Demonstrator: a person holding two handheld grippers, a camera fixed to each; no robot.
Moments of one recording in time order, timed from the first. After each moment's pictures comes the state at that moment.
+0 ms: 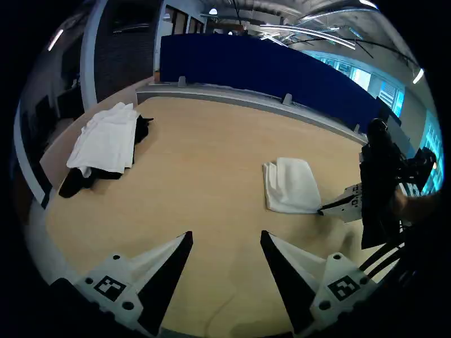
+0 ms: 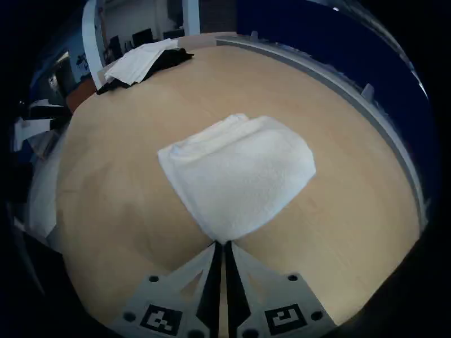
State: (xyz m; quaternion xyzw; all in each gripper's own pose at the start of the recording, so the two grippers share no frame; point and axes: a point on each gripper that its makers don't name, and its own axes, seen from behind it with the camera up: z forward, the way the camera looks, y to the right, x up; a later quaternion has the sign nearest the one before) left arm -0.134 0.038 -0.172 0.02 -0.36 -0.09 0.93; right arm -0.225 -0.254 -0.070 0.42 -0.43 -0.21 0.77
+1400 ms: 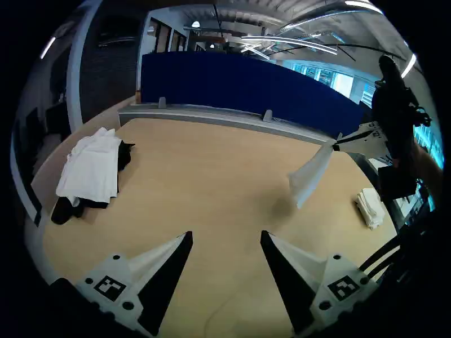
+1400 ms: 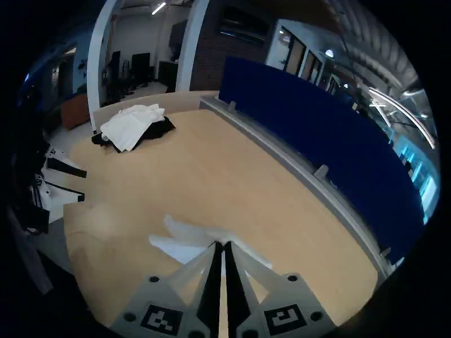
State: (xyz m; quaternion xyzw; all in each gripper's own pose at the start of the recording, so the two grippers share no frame) left arm -0.091 0.052 -0.142 -0.03 -0.31 -0.08 0.95; right arm -0.014 -0.256 0.008 0.39 -0.29 -0.23 0.84
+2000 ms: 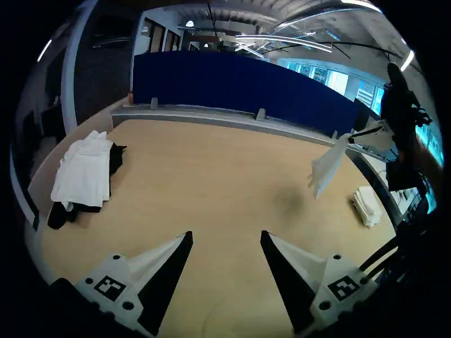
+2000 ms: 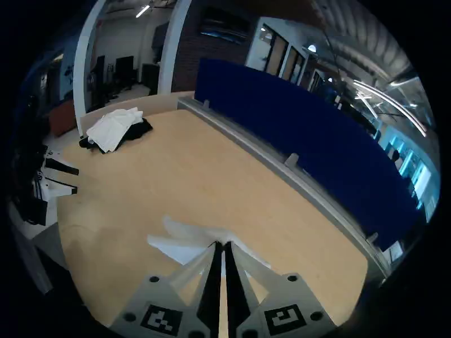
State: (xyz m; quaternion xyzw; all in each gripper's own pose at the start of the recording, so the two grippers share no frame) left arm -0.091 0.067 -0.131 -0.05 -0.31 -0.07 0.95; right arm 0.011 -0.169 0.028 0.34 -0.29 -0.22 0.86
